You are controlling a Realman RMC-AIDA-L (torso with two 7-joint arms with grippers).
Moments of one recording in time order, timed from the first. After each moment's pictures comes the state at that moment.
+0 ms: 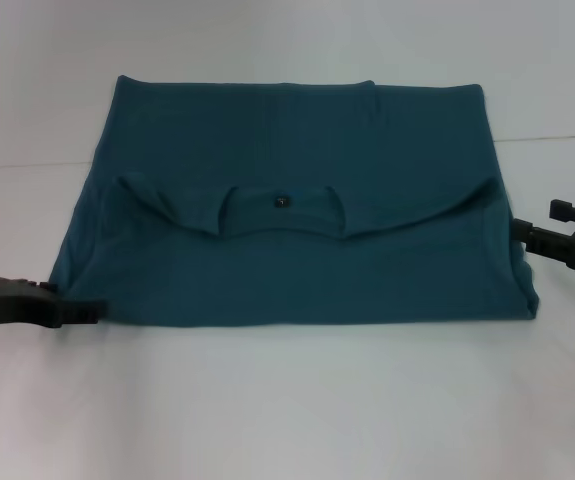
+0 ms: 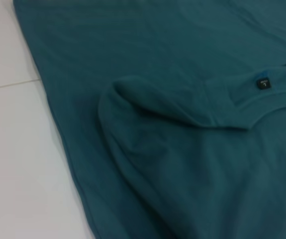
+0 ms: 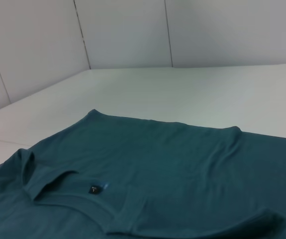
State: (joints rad) left arm -0.62 -2.09 0.68 0.78 2.46 1.10 -1.94; right arm 0.43 2.09 -0.48 -0.78 -2.00 -1.23 1.46
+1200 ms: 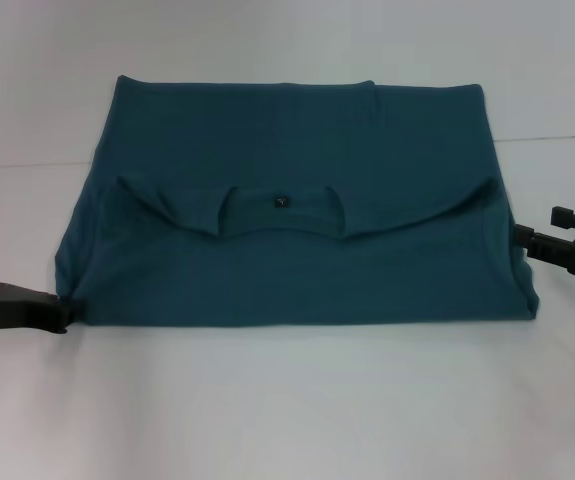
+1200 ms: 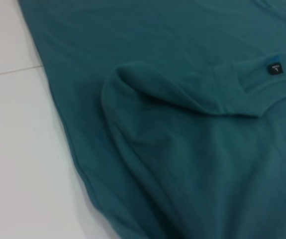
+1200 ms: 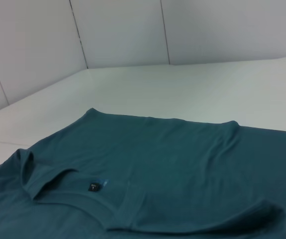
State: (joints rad) left arm -0.63 -2.09 0.71 0.75 2.49 1.05 -1.96; right arm 0.42 2.09 -0.47 -0.77 -2.00 -1.22 1.47
